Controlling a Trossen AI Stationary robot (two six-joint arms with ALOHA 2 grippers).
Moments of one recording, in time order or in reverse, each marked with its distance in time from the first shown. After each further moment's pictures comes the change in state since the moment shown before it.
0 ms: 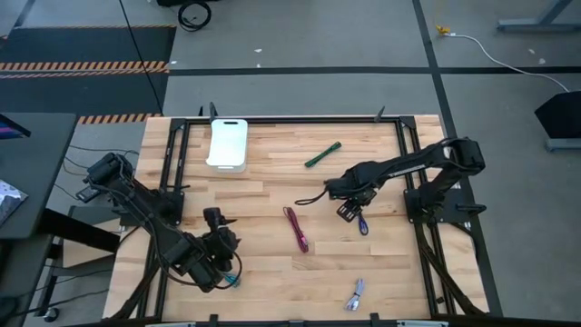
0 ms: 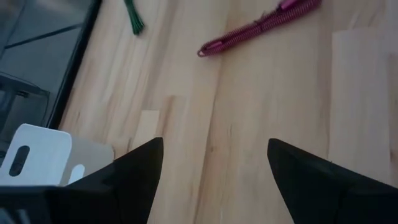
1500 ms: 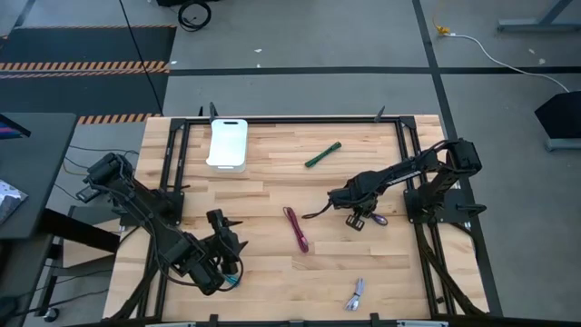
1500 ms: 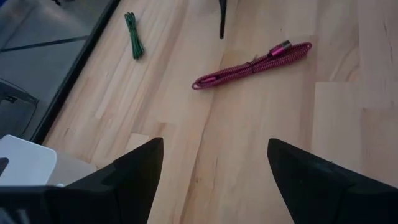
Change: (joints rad) left arm 0.001 0.000 0.000 0.124 -0.068 -0.002; right arm 0.044 0.032 -0.124 0.091 0.002 -0.149
